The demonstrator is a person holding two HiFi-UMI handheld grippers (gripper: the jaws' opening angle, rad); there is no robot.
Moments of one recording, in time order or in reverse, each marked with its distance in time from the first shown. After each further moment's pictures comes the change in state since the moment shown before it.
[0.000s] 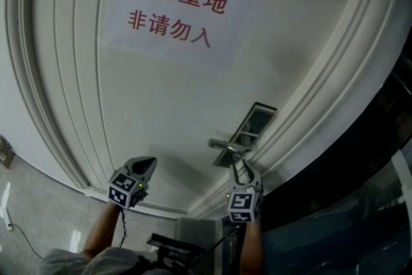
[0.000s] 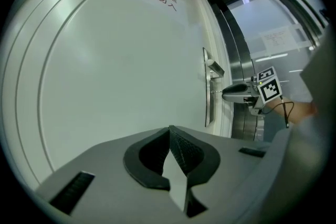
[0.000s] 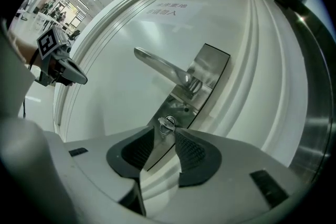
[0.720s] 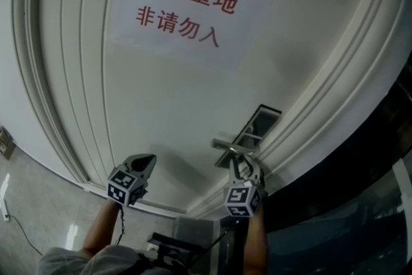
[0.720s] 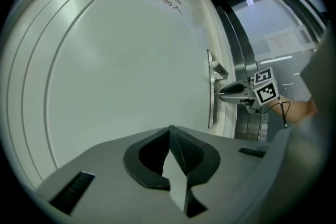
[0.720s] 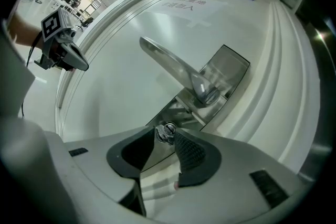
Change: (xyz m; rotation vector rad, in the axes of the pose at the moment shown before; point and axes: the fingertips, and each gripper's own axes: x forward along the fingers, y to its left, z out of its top) left arm -0.005 0.007 -0.001 -0.032 -0.010 0.036; right arm 0.019 0.002 0.017 -0.167 0.033 0.030
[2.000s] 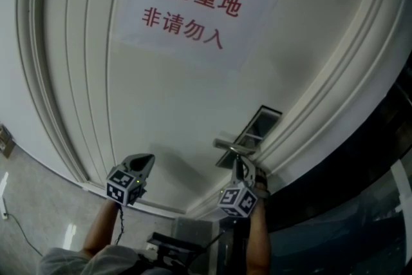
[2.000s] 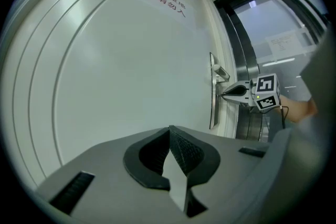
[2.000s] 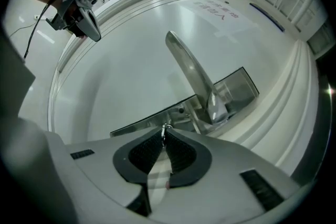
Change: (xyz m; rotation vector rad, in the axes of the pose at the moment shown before) left arm -0.010 0.007 -0.001 -0.024 -0.016 0.021; right arm 0.002 0.002 -0.005 -0.326 0.051 -0.089
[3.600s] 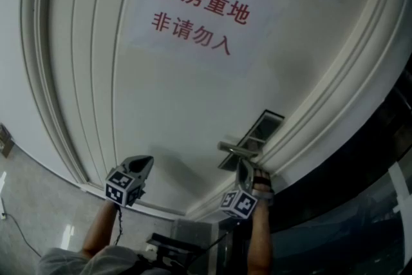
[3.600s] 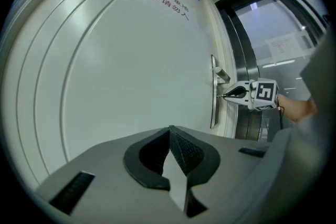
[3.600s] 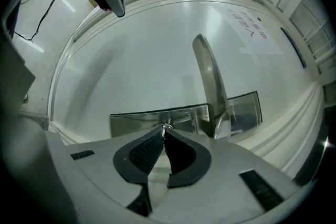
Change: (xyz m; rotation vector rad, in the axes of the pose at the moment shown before) left arm -0.011 0.013 -0.001 -0.011 -0.003 -0.004; right arm 0.002 0.004 -0.005 -0.338 0.070 -0.030
